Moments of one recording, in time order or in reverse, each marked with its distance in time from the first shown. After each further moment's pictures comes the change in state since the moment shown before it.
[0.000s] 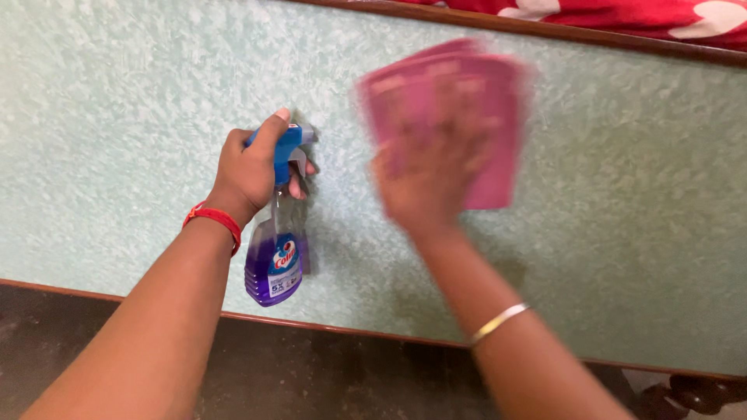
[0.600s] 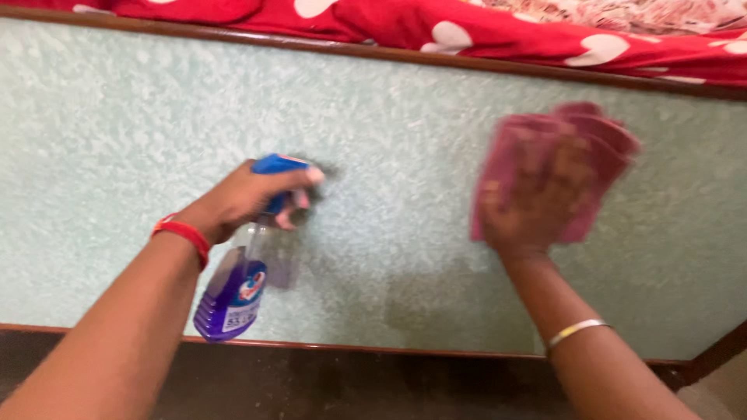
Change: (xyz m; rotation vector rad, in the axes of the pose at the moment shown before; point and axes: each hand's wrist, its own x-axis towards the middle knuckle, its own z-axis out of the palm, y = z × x) left_hand -0.005 0.030 0.043 0.201 -0.353 -0.216; right_hand -0.044 0.169 -0.077 -0.305 -0.077 0.126
